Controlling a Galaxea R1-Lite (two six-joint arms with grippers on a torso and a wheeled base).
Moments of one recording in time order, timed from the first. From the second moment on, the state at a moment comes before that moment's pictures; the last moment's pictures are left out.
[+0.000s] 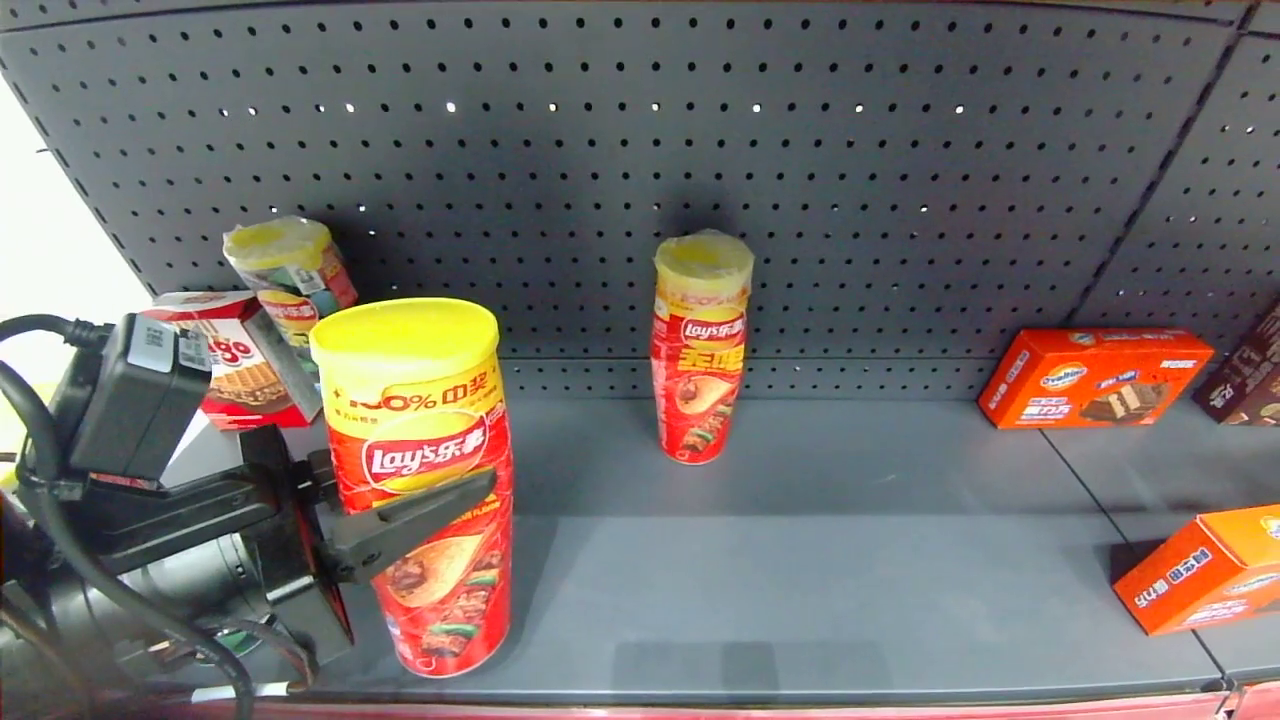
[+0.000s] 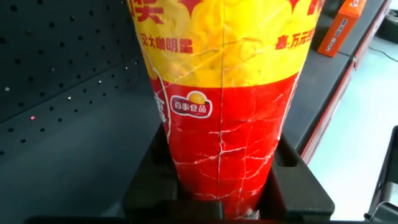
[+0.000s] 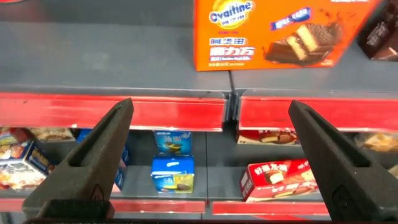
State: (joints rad) left arm -0.40 1.27 -0.41 -0.85 -0.48 0.06; right arm -0.01 0.00 0.00 0.00 0.01 -0.03
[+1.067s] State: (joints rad) left arm -0.41 1.27 -0.43 -0.84 -0.47 0.09; right arm 0.32 0.78 -0.40 -0.27 0.30 -0.13
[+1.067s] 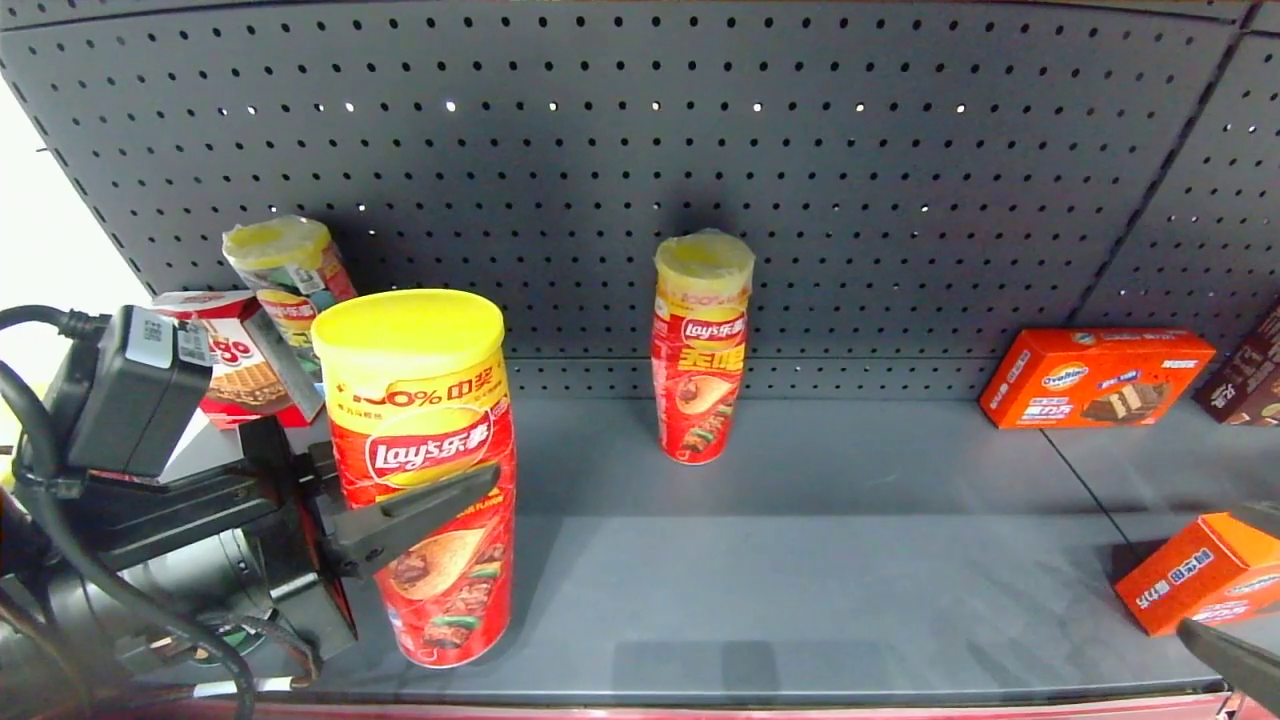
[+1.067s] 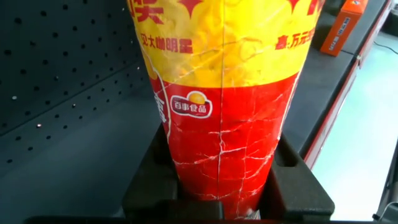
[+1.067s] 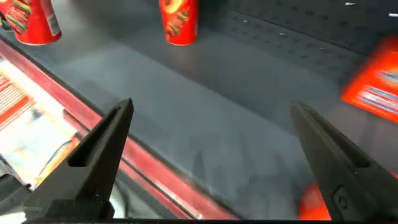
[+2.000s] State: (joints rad) left arm -0.39 1.29 -0.45 -0.85 -0.47 0.04; right arm 0.41 1.48 -0.77 -0.63 0.43 -0.14
